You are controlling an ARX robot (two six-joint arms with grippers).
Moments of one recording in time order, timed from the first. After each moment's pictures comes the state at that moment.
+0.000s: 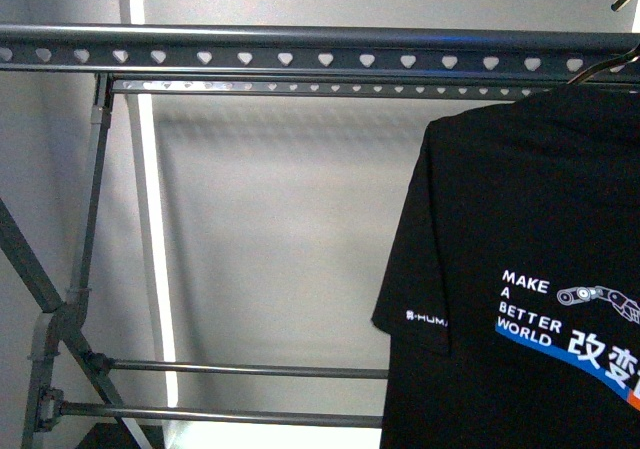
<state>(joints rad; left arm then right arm) 0.00 1.11 0.48 0.63 0.00 -0.01 -0.35 1.47 1.26 -0.18 -0.44 -0.81</state>
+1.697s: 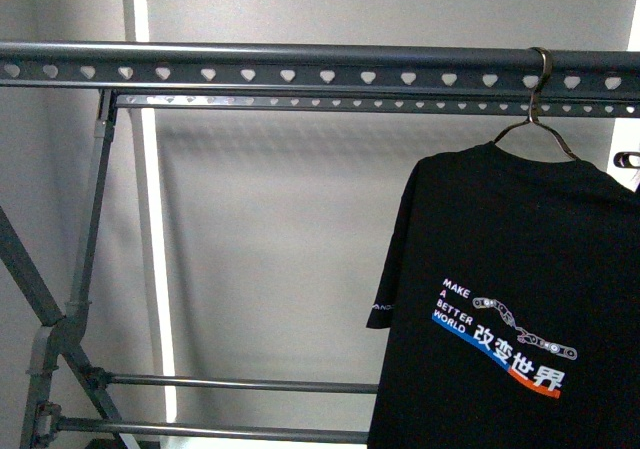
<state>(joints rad) 0.00 0.22 0.02 0.23 0.00 0.00 -0.19 0.30 0.07 0.21 -0.21 0.03</state>
